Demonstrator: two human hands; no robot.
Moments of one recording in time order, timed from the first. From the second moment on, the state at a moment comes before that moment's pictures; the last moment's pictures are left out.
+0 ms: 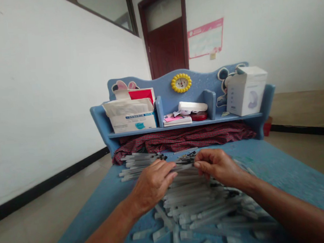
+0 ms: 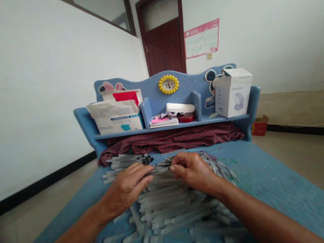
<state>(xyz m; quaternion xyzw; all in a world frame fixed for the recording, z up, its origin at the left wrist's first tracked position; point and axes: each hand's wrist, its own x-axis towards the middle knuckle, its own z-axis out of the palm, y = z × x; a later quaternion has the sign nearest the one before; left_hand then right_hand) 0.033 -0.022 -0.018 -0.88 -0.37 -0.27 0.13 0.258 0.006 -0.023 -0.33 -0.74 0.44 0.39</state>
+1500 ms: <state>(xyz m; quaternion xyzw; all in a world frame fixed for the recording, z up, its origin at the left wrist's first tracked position) 0.042 -0.024 -0.023 -0.86 -0.37 -0.33 0.11 0.268 0.021 -0.024 -0.32 -0.73 0.49 0.34</state>
